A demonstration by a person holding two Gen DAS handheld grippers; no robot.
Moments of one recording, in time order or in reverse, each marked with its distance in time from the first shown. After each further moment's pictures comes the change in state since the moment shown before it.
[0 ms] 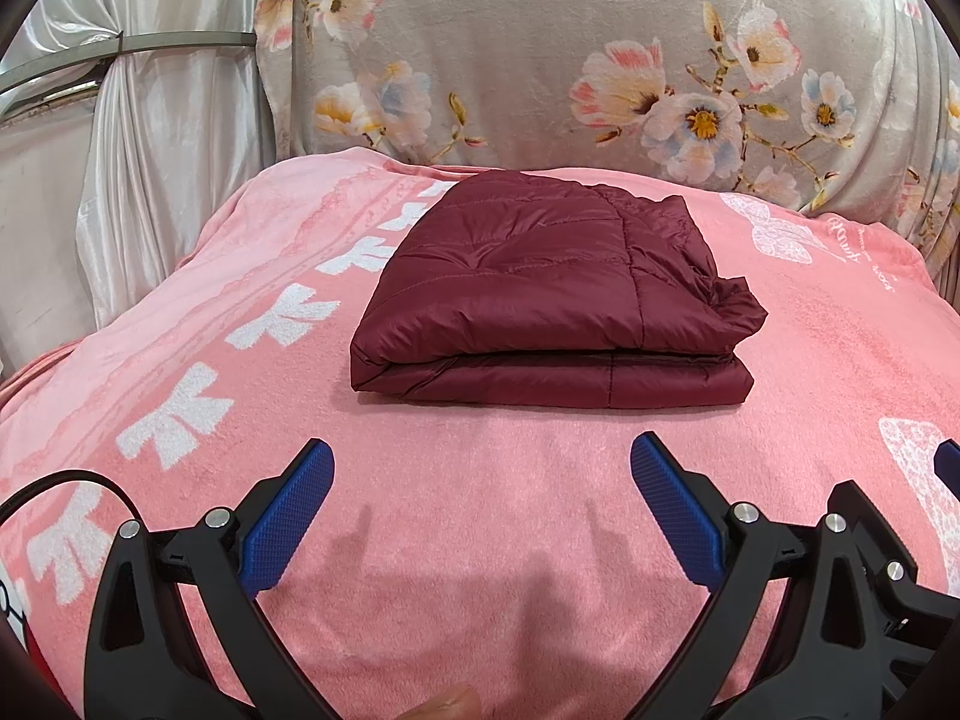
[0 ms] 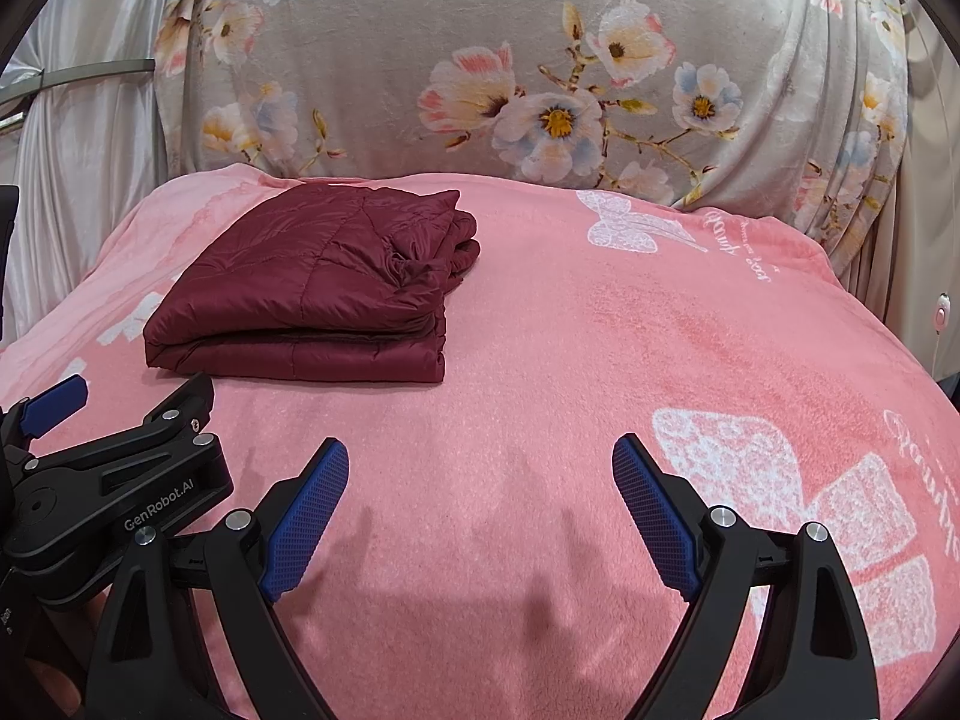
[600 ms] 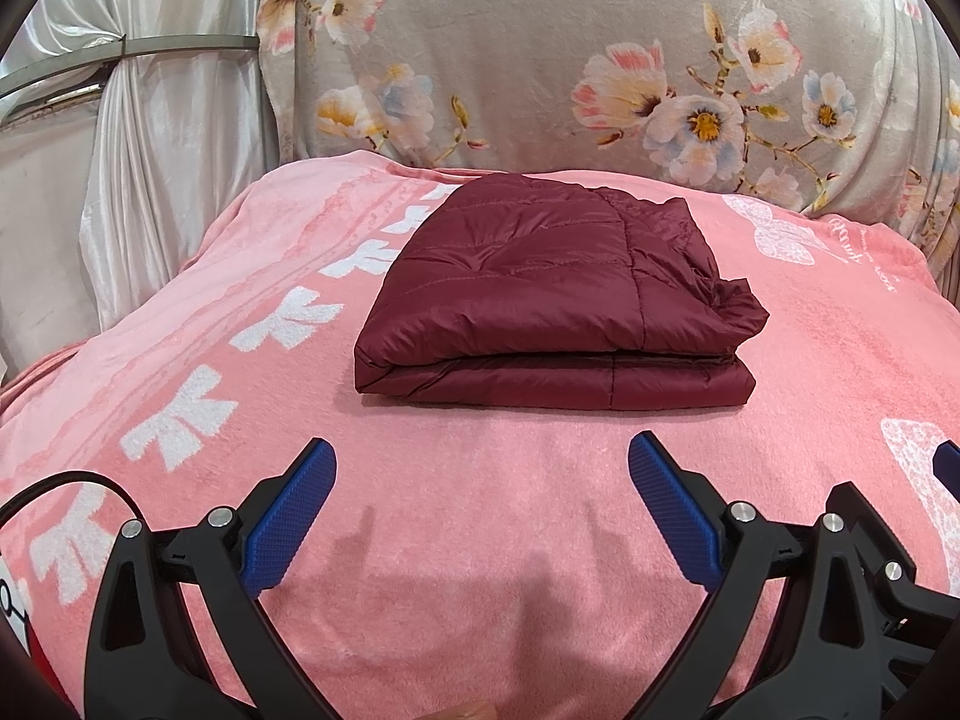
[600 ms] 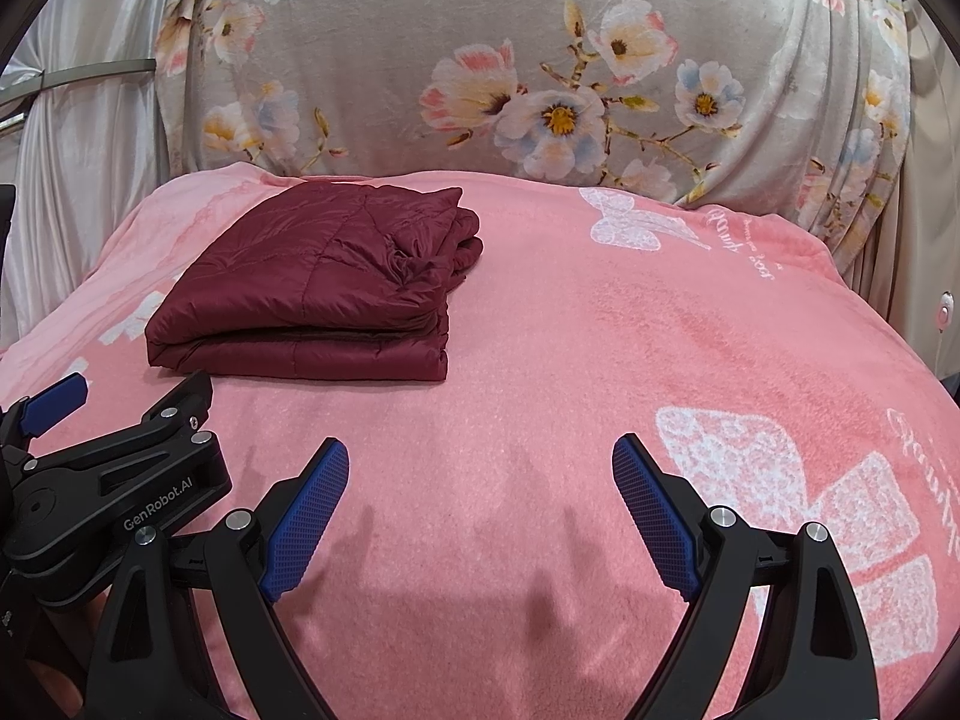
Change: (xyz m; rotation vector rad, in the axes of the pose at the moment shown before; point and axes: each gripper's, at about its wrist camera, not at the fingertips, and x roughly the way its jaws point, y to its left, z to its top) left arm -0.002 0.001 0.000 0.003 -0.006 0.007; right arm 0.000 0.001 -0.001 0.002 0.003 0.001
